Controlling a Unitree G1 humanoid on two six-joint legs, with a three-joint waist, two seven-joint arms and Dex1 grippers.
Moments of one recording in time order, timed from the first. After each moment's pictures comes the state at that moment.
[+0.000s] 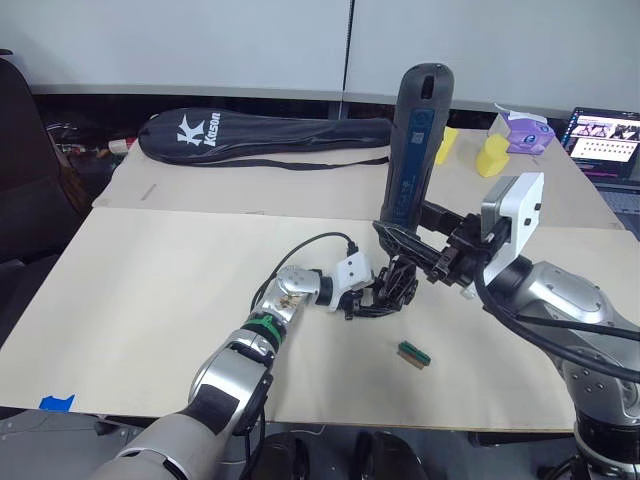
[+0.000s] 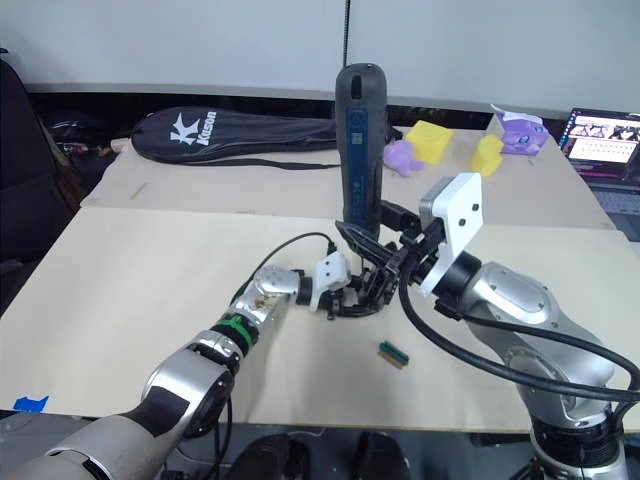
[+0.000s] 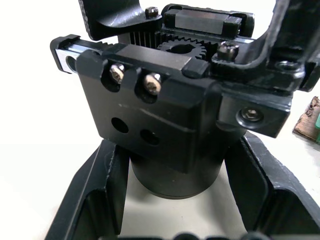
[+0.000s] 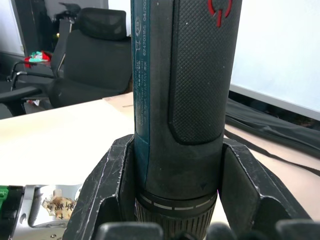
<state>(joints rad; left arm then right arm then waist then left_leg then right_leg) -0.92 0.00 -0.21 1.11 0.05 -0.35 -1.09 -0.34 -0.65 -0.11 -0.71 0.82 0.66 0.34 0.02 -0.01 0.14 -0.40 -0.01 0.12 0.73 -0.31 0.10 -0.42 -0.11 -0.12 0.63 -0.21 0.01</state>
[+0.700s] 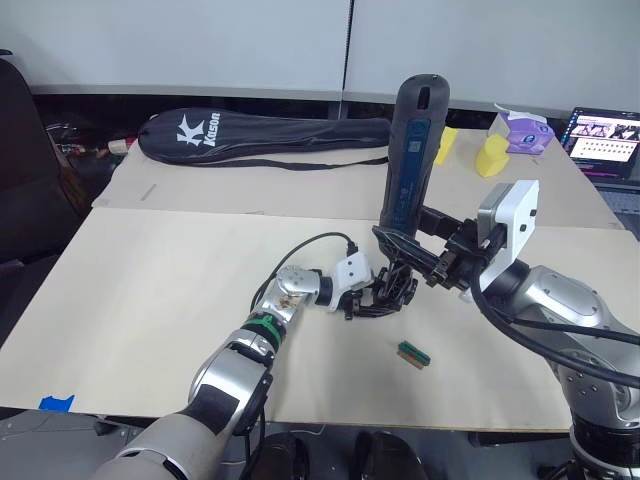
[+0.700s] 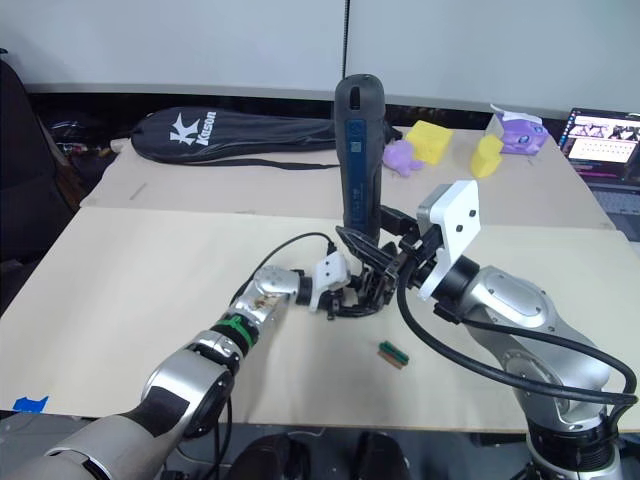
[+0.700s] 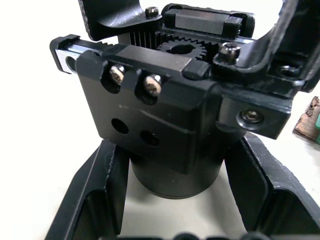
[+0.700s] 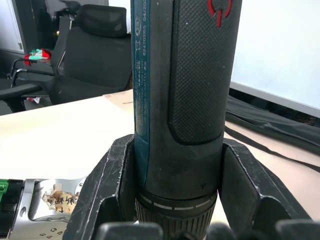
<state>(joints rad) -0.92 0.00 -0.21 1.11 0.05 -0.35 -1.09 -0.33 -0.63 -0.11 -0.71 0.79 0.66 0.37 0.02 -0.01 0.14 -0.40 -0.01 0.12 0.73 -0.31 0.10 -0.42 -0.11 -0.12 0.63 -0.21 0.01</state>
